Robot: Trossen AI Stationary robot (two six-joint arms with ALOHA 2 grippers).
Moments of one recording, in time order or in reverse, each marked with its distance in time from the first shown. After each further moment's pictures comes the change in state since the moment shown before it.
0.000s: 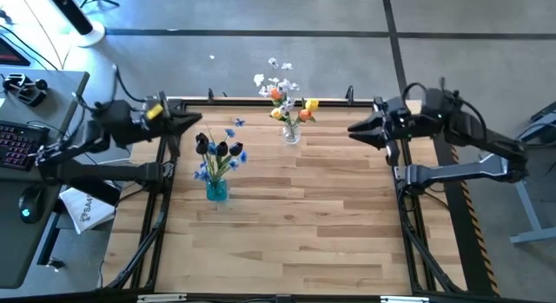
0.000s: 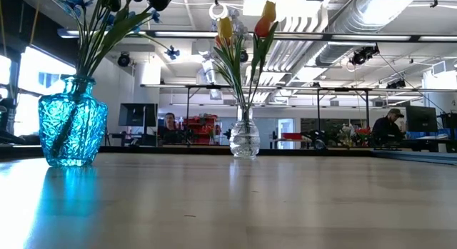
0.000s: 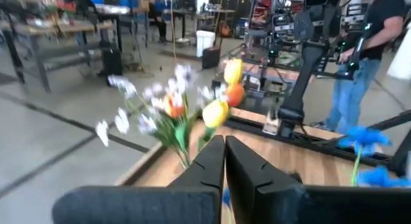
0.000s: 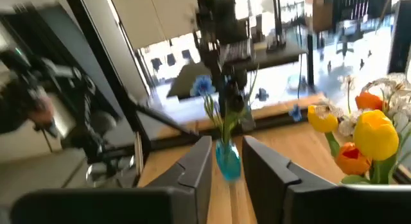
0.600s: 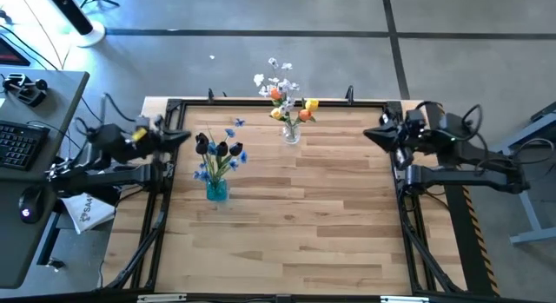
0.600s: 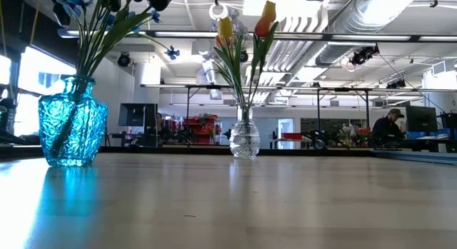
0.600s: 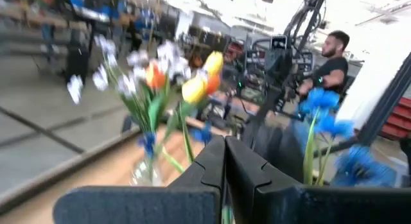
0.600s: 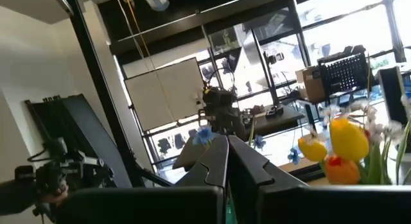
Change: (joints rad) left arm -0.003 -0.443 -0.398 0.117 0.078 -0.213; right arm 0.000 -0.340 -0.500 0.522 0.093 0.132
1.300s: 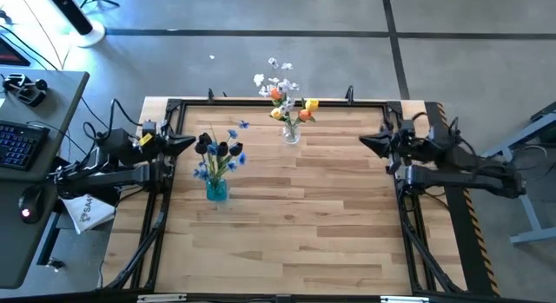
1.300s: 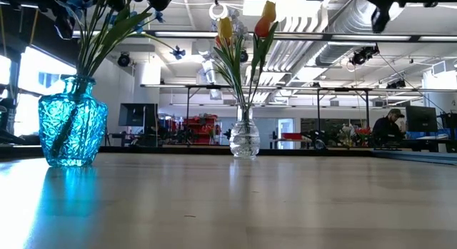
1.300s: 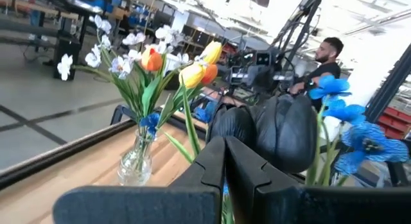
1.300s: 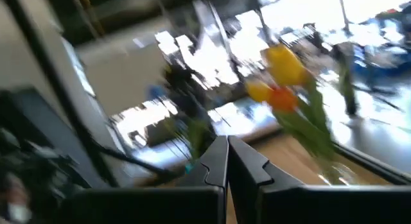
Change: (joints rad) left arm 0.000 -0.066 -0.125 0.058 0.027 -0.066; right arm -0.001 -0.139 -0.203 -0.059 0.124 0.012
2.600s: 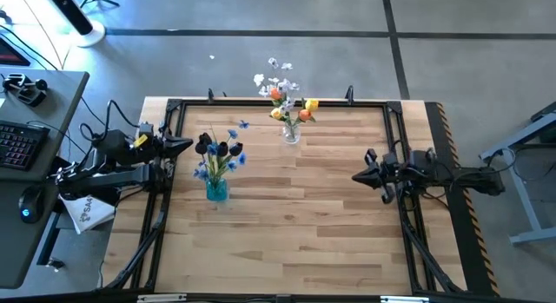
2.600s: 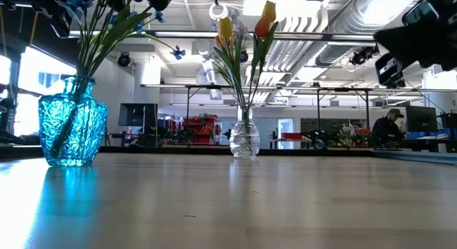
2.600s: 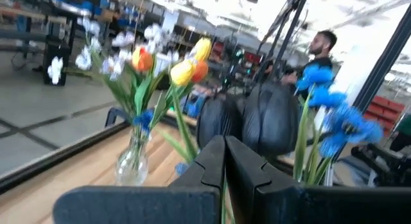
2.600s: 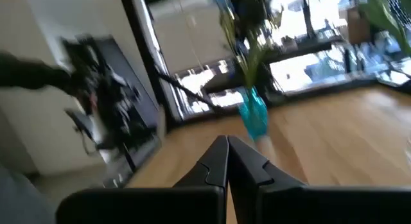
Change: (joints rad) left arm 0.000 -0.052 0.001 -0.036 0.039 0.042; right arm 0.155 -0.373 -0.485 0.083 -0.165 -0.060
